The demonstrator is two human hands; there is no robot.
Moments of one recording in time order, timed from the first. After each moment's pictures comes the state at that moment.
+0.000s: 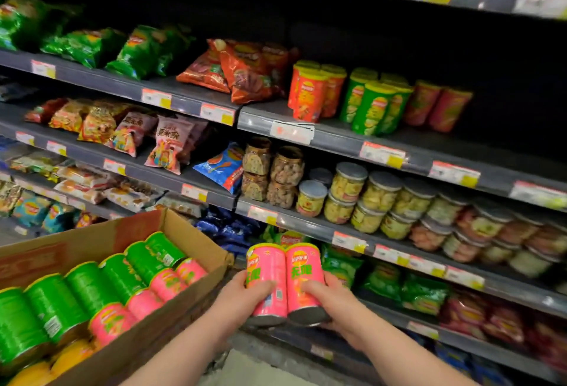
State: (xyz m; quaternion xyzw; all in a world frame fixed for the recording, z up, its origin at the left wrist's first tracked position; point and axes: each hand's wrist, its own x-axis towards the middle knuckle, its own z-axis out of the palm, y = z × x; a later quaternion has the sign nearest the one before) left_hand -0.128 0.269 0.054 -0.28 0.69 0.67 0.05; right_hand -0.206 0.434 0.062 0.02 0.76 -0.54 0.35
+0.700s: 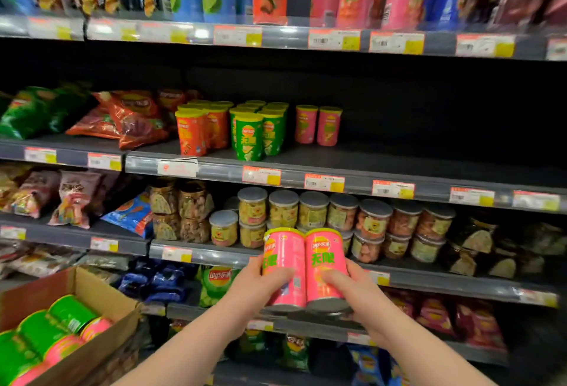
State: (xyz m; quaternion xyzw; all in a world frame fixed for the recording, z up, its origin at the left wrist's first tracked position) left_hand -0.214 0.482 0.137 -0.12 0.74 0.66 0.06; right_hand -0.251 0.667 0.137 0.00 0.75 -0.63 0.21
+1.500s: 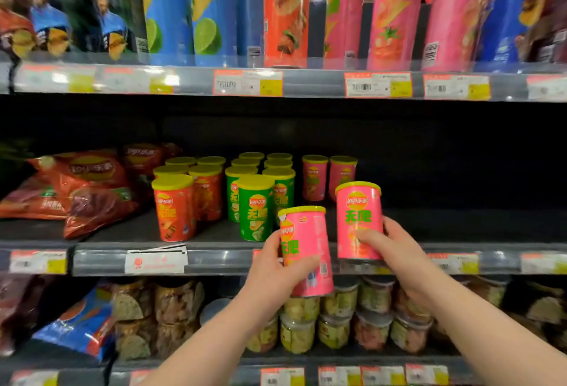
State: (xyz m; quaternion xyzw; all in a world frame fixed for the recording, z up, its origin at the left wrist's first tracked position) left_hand -0.400 0.406 0.205 0.05 0.72 0.69 -0.05; right_hand -0.444 0.607 0.222 -0.04 0.77 -0.64 -0.02
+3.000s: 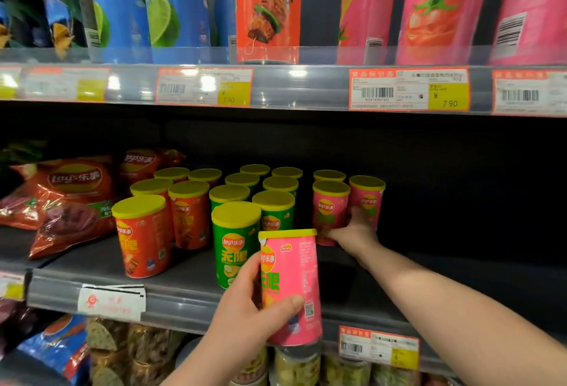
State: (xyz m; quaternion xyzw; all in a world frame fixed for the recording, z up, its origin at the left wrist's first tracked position) left_hand -0.458 0.412 0.213 0.02 0.72 0.68 -0.10; right_hand -0.657 0.561 0.216 -0.04 0.86 -0.50 -0.05
